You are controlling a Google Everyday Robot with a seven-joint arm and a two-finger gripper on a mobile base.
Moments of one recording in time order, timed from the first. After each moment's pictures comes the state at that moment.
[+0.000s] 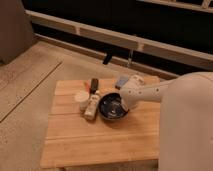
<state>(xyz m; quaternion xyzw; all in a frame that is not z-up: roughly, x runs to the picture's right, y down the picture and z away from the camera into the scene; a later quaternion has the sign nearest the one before) 0.161 0.142 0.852 -0.12 0.22 0.75 0.61</state>
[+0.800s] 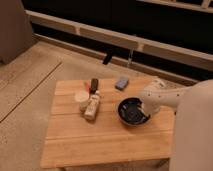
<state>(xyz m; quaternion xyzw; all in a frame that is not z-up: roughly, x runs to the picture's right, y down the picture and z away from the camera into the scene) 0.279 0.149 0.851 -0.06 0.30 0.78 0.55</state>
